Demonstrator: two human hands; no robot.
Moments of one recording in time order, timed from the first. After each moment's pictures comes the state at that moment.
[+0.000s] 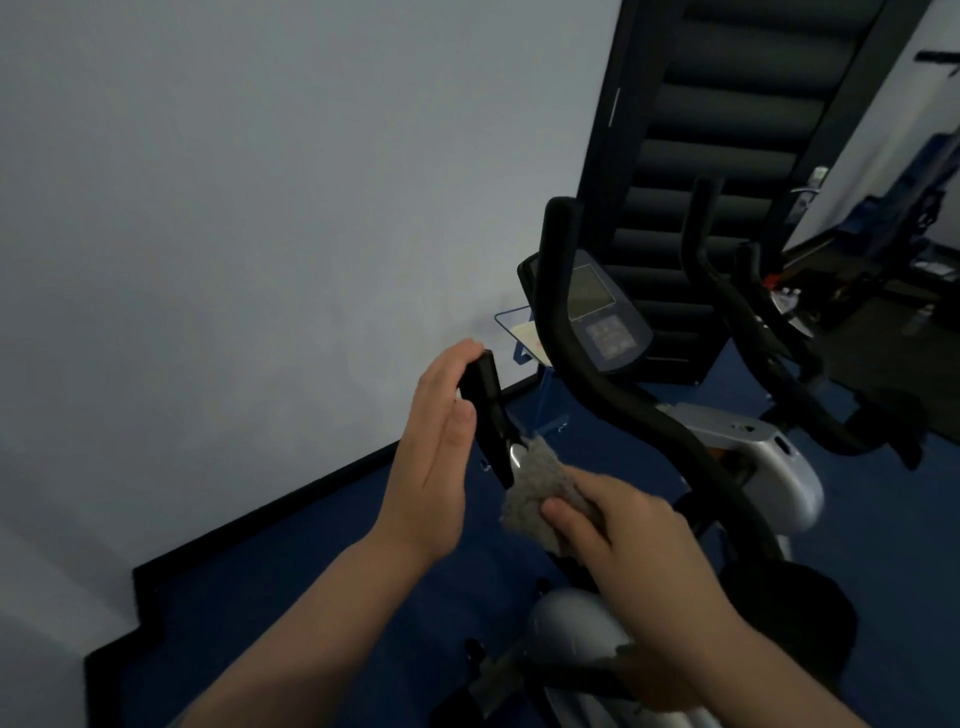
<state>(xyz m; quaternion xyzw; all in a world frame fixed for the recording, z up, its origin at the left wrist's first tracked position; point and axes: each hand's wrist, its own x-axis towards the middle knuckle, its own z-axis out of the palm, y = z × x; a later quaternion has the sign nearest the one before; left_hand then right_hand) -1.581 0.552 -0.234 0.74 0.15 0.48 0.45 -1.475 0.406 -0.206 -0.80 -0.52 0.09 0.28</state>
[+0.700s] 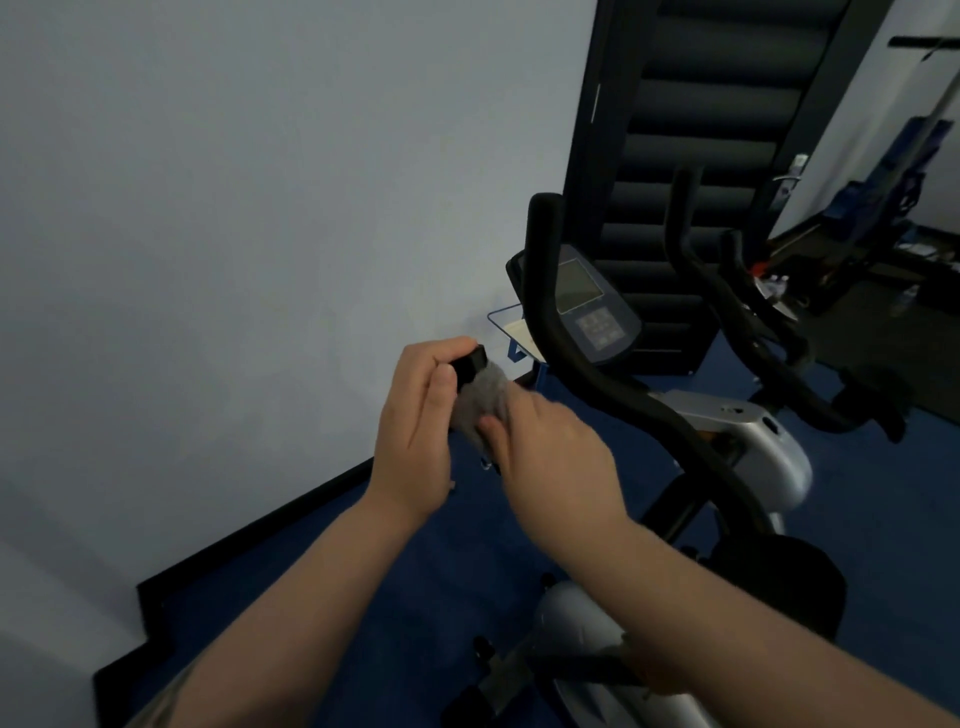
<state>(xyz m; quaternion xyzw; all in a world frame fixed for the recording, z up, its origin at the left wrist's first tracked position) -1.581 0.568 -0.223 0.73 0.16 0.51 0.43 -1.493 0.470 -0.206 -0.81 -0.54 -0.15 0.16</state>
